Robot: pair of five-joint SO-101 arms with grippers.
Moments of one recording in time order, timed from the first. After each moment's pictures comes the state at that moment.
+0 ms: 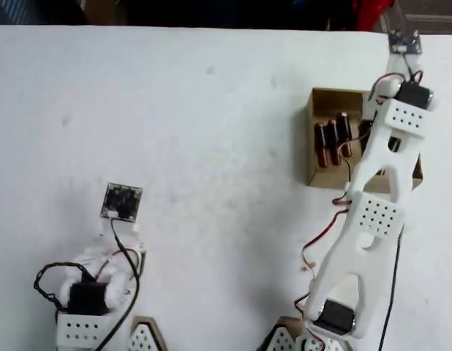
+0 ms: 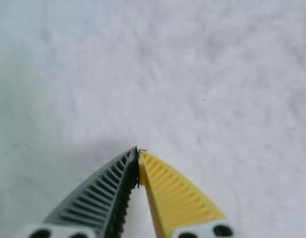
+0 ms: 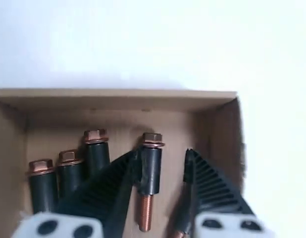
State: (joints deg) left arm -4.2 -103.9 97.1 73.1 -5.2; right arm 18.4 61.3 -83.5 84.8 19.3
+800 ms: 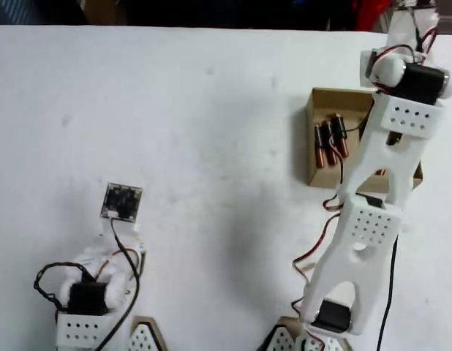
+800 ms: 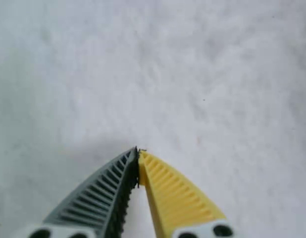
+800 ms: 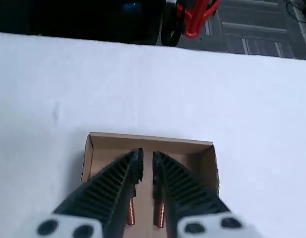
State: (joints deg) left arm -4.2 -103.9 97.1 73.1 -5.2; right arm 12.5 43.1 -93.3 97.2 17.7
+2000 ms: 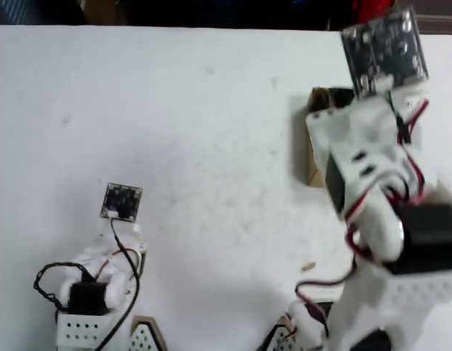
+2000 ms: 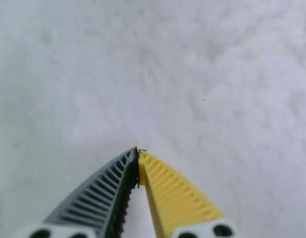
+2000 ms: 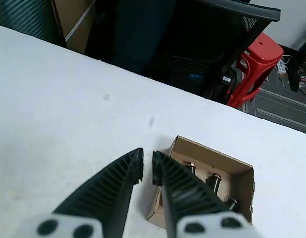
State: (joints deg) left arm -4.2 -103.9 97.1 73.1 -5.2; right arm -7.1 -28.8 -32.0 97.3 17.4
